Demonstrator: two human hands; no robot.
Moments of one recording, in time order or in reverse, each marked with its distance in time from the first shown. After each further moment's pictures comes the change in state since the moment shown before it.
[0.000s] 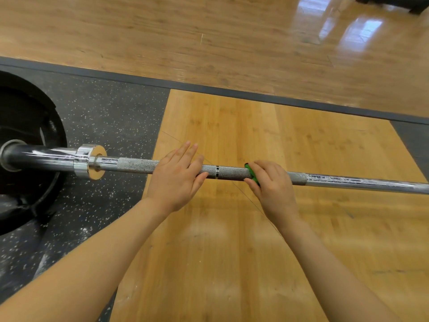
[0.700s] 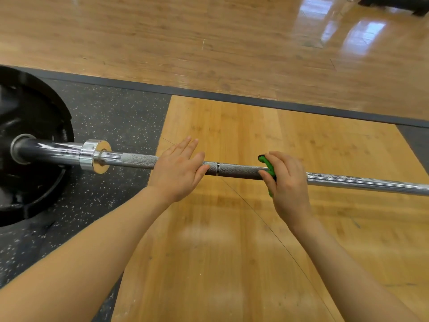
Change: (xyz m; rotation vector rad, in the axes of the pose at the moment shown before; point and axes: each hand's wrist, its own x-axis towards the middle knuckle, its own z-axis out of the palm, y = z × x) left_hand 0.037 -0.016 0.004 -0.028 -0.082 -0.019; right_hand 0.027 0.011 -0.016 0.042 0.076 0.060
